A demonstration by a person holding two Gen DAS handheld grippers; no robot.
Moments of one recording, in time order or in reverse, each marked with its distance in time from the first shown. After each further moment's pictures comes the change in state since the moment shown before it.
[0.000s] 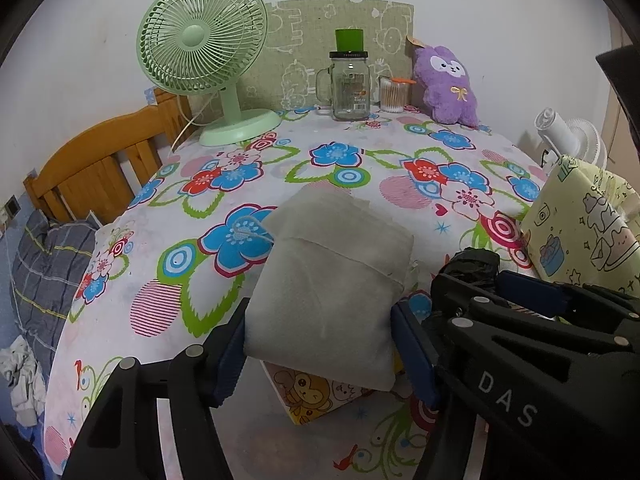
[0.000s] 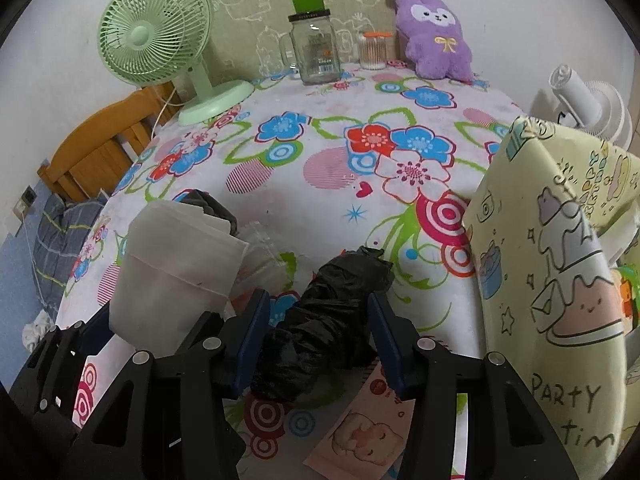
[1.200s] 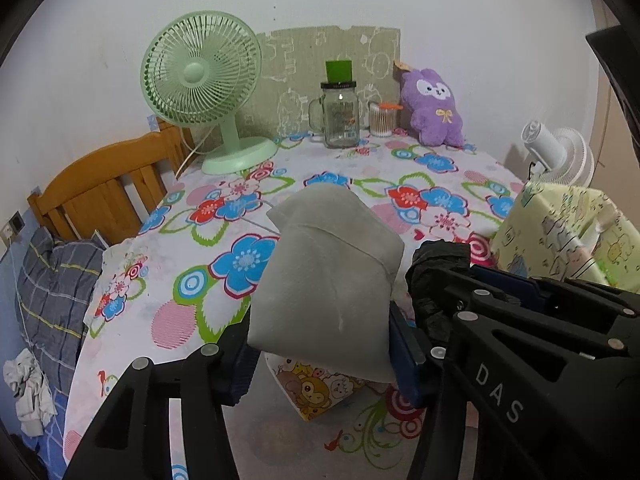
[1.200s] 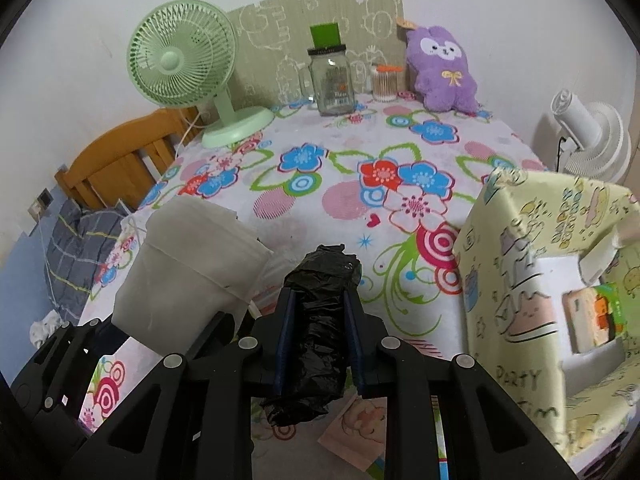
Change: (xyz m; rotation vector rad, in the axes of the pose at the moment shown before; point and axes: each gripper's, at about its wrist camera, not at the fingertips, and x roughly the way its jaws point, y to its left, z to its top) left arm -0.042 -0.007 0.012 0.022 -0.067 -0.010; right arm -0.045 0.007 0.003 -0.037 -0.088 0.034
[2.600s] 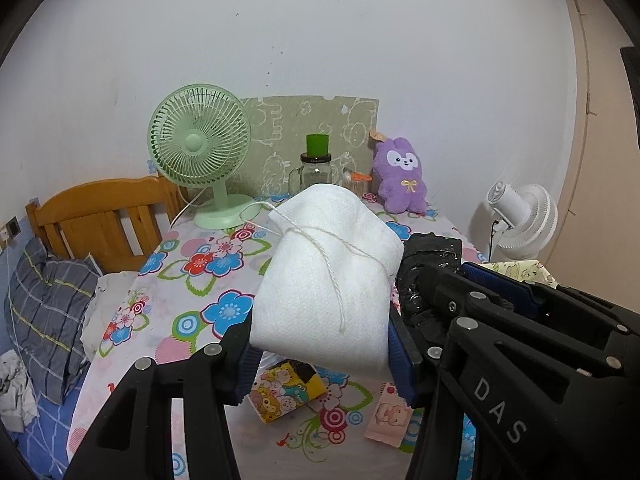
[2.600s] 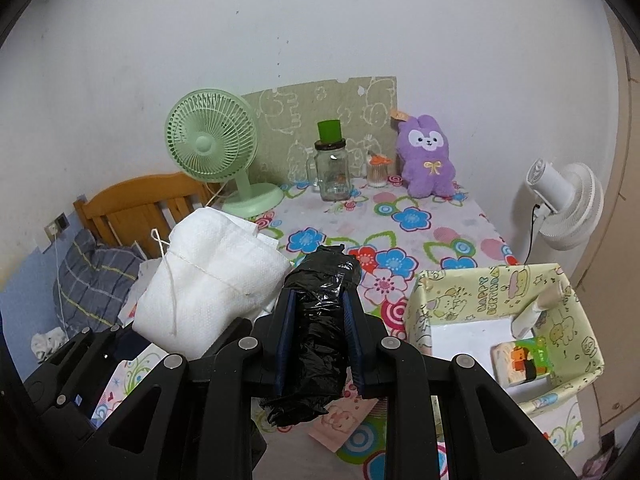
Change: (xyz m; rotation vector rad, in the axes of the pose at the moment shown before) left arm -0.082 -0.021 0.030 -0.056 -0.159 -0.075; right arm -0.113 -0.005 0.019 -0.053 -0.225 -0.003
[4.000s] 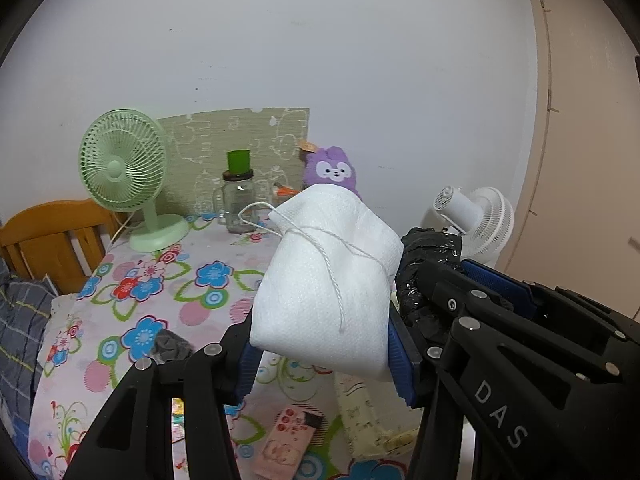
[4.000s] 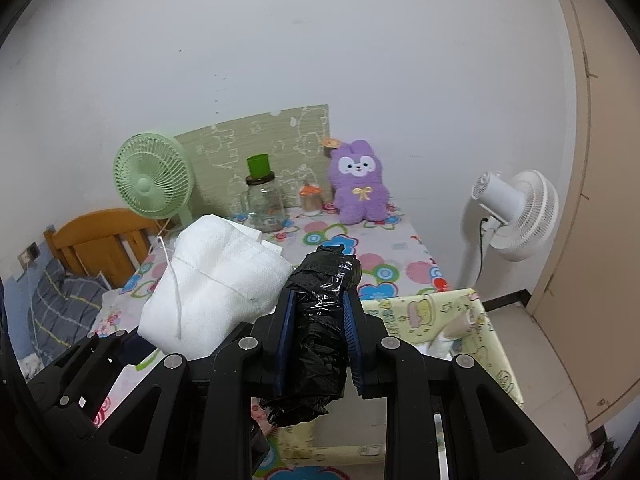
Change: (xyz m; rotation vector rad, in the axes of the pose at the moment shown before) left arm 0.020 -0.097 0.021 0.044 -0.027 -0.136; right arm -0.028 -0.093 0.011 0.054 -0.090 -0.118
